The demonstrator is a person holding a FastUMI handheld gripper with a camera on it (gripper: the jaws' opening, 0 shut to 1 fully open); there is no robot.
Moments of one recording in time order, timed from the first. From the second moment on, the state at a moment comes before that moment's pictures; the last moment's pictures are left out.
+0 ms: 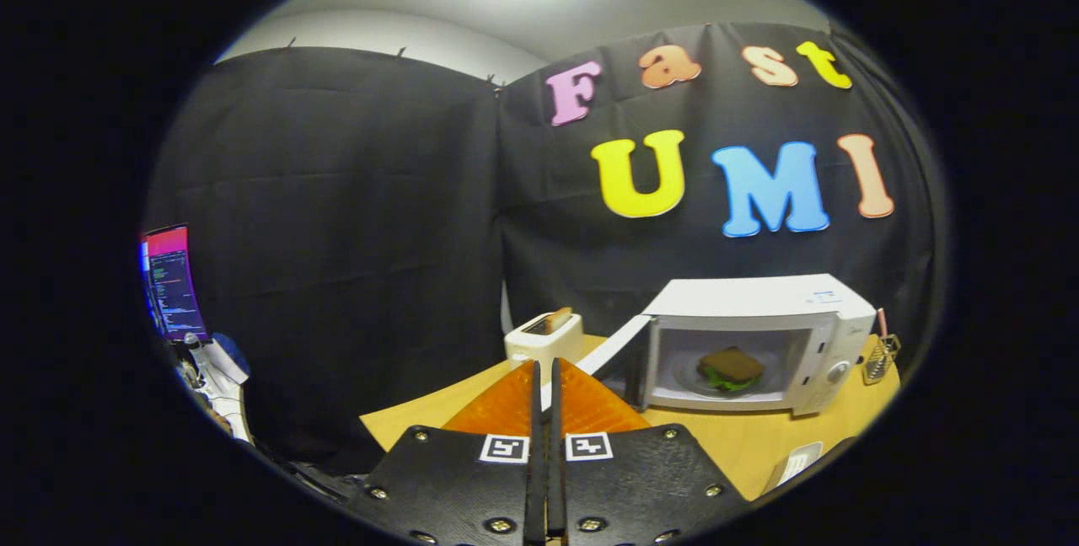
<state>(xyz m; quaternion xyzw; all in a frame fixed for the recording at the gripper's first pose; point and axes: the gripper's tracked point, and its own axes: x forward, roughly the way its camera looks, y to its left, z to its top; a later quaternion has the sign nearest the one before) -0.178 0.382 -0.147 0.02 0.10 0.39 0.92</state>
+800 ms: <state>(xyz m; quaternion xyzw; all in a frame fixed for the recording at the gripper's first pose) -0.202 0.479 -0.262 -0.01 0.20 0.43 0.88</state>
